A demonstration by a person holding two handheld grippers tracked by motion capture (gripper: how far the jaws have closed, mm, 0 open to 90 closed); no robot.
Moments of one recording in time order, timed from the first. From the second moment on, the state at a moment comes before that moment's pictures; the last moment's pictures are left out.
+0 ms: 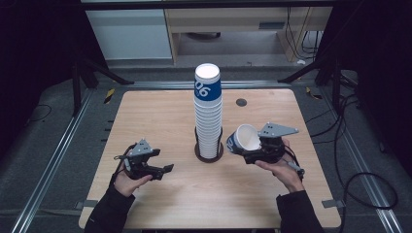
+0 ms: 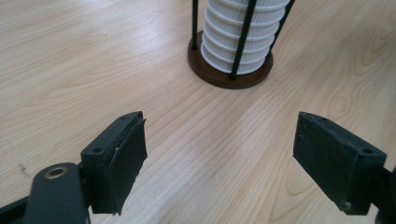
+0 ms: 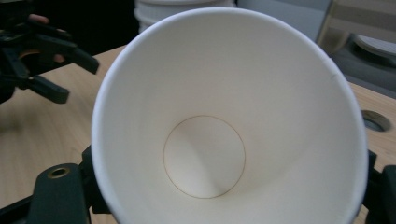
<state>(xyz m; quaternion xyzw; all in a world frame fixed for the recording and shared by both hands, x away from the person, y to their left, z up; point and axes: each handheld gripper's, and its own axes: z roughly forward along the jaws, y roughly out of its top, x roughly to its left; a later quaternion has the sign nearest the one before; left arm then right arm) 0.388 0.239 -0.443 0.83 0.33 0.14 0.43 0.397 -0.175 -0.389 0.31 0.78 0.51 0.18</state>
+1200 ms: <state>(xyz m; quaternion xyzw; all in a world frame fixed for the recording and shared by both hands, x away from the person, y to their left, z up) 0.398 0.255 -0.449 0.82 0.37 0.15 0.41 0.475 -0.247 -0.430 0.50 0.78 0.30 0.23</state>
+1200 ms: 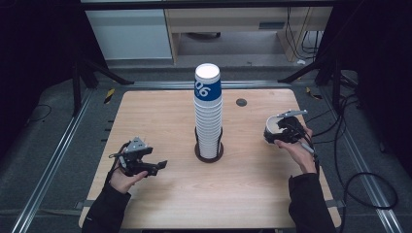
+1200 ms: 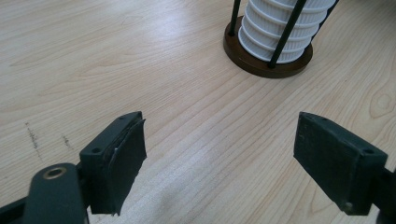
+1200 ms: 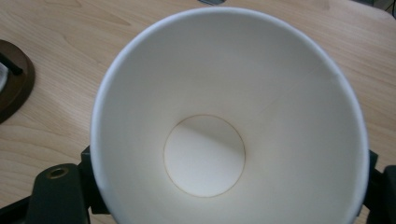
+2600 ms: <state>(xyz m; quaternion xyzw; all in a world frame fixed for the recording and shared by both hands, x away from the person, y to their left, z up) 0.398 0.255 -0.450 0.83 0.36 0.15 0.41 0.481 -0.253 -0.448 0.53 0.78 0.26 0.19</state>
